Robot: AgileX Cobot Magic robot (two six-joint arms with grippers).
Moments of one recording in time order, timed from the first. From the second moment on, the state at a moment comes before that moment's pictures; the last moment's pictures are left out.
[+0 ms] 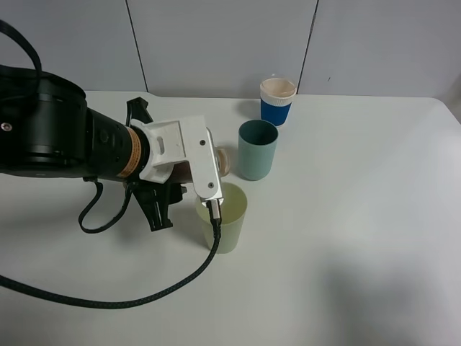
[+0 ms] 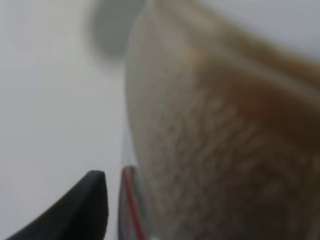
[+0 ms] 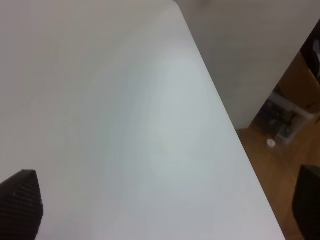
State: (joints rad) left arm -0.88 1.56 -0.77 0.85 0.33 -0.22; right arm -0.01 0.00 -0.50 -0.26 1.07 0.17
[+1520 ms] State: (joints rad) left arm -0.93 1.56 -0.77 0.98 0.44 -0.22; right arm -0.01 0.00 -0.50 -0.26 1.07 0.17
